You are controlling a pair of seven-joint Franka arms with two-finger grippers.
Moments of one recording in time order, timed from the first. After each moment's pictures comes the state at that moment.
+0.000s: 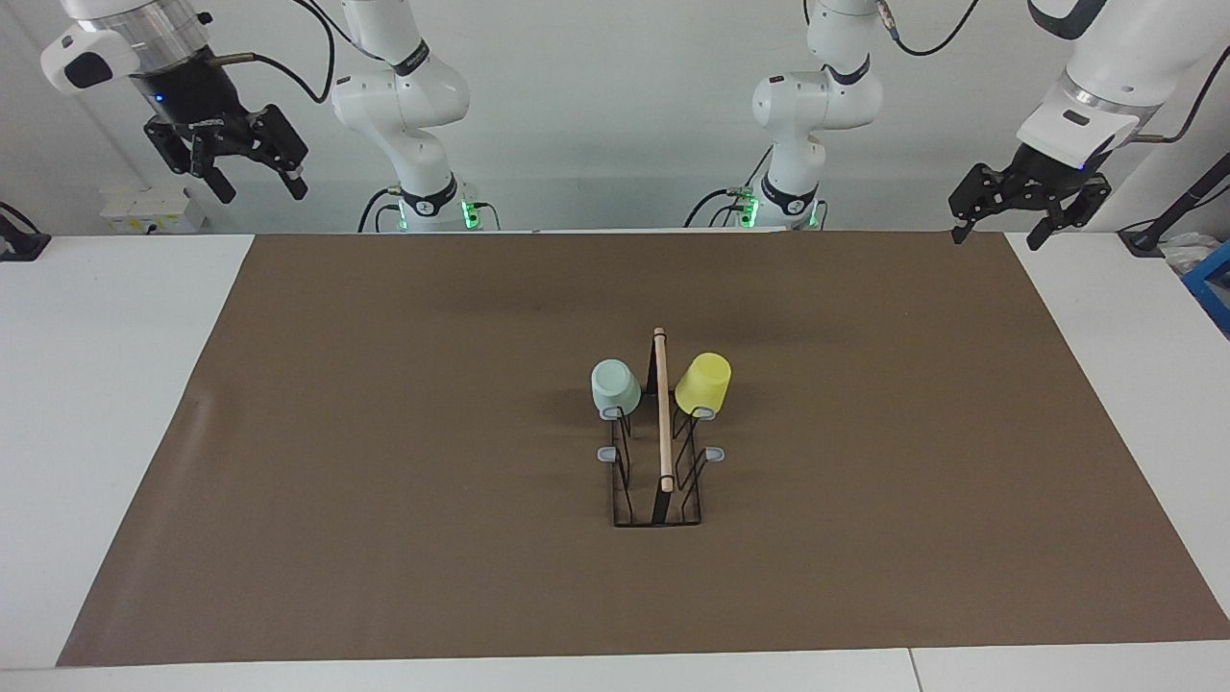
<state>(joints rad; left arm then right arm) -0.04 -0.01 0.05 -1.50 0.00 1.50 0.22 0.15 -0.13 -0.24 -1.54 0.11 1.47 0.06</state>
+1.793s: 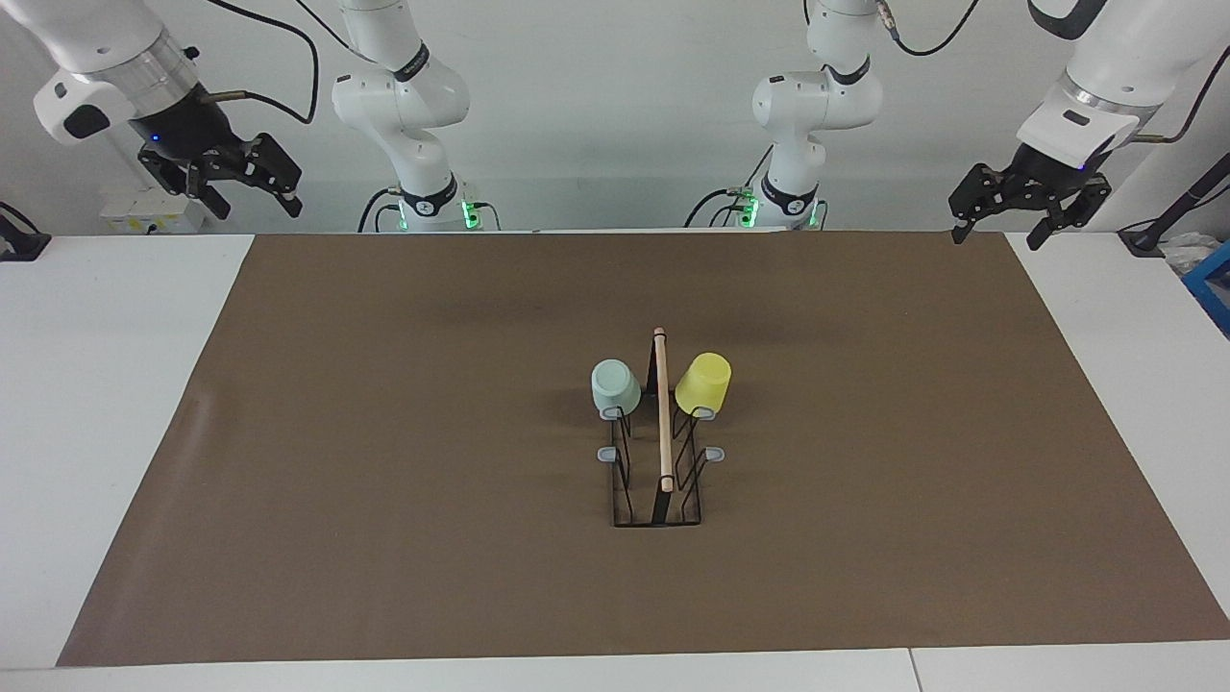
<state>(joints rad) -0.04 -0.01 0.05 -1.50 0.00 1.50 0.22 0.08 0.00 -0.19 -1.43 0.11 1.34 0.00</state>
